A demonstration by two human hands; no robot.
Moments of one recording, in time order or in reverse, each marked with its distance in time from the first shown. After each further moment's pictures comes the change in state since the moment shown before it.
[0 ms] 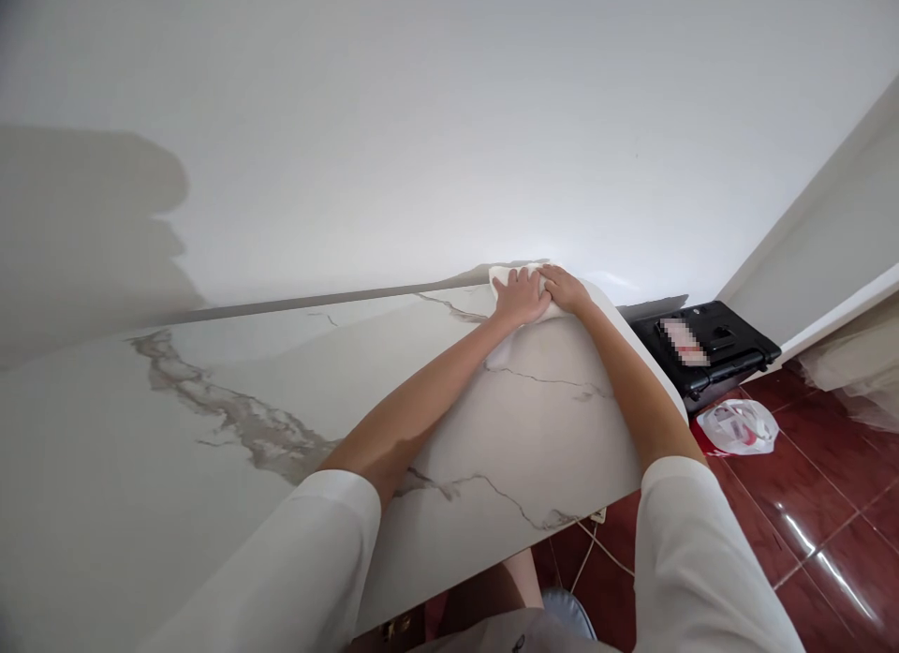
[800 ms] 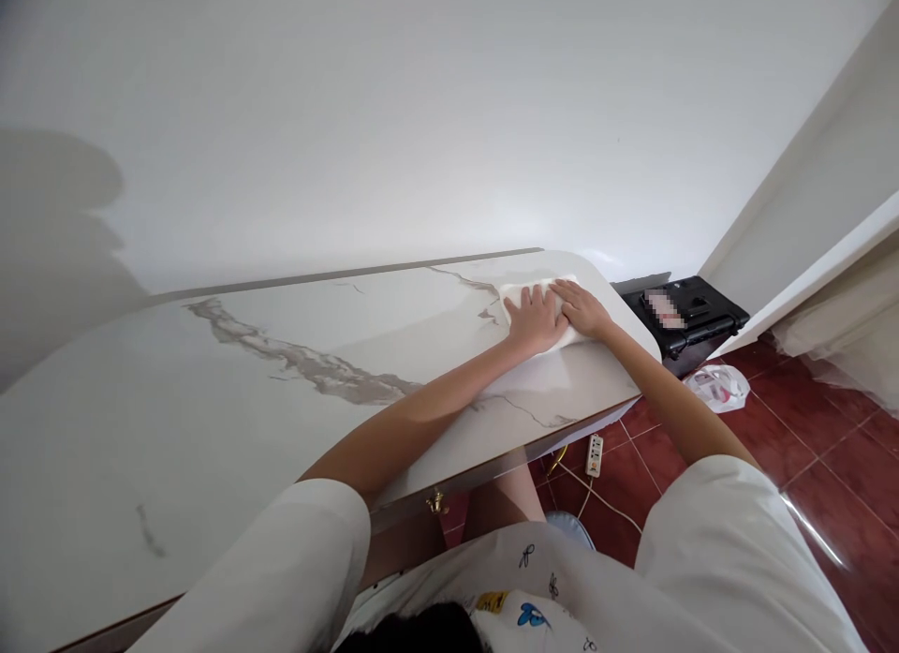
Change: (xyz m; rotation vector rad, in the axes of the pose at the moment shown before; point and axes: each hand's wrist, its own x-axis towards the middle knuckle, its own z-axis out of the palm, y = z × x) left_hand -0.125 0.047 -0.010 -0.009 -0.076 0.058; right_hand -0.137 -0.038 -0.014 -0.056 -0.003 -0.068
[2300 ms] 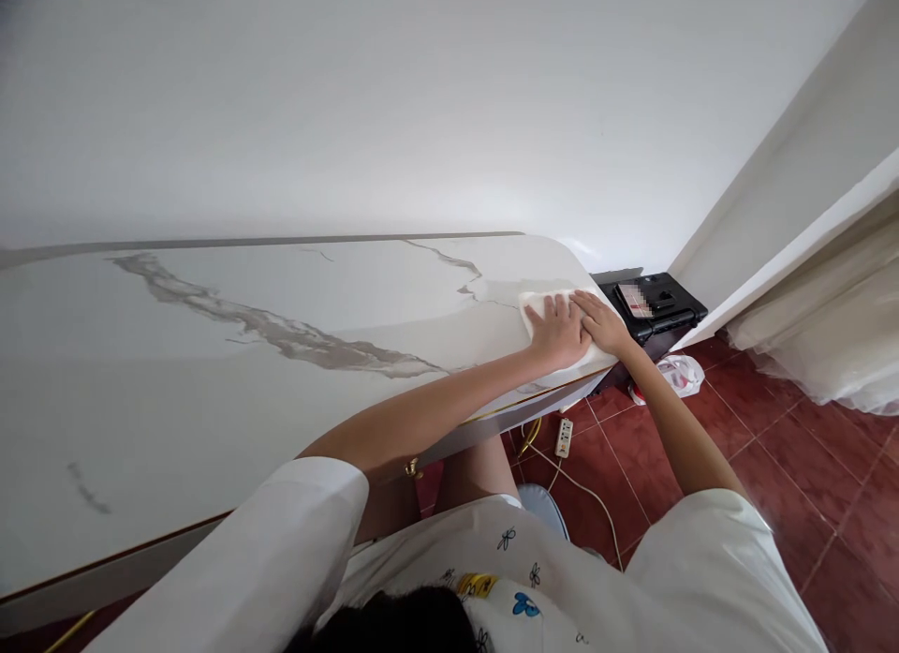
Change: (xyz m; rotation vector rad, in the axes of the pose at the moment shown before) left_hand -0.057 0.081 0.012 -0.070 0.019 0.141; right_hand -0.109 0.015 -0.040 -0.072 0.027 -0.036
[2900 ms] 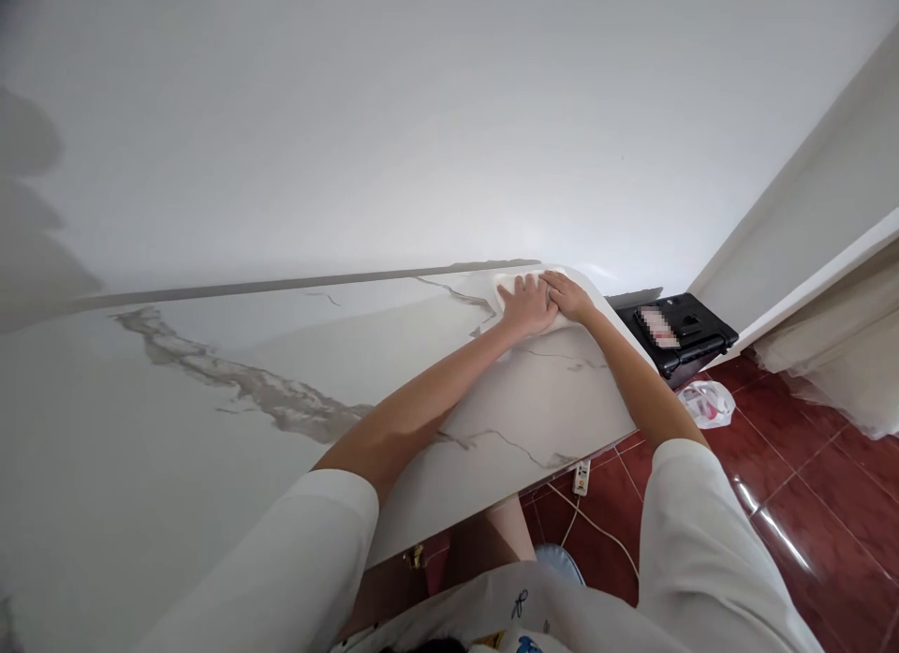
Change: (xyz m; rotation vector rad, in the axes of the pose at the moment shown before) left_hand 0.106 -0.115 -0.014 0.032 0.032 -0.120; right_hand 0.172 0.023 0.049 0.037 -0.019 0.034
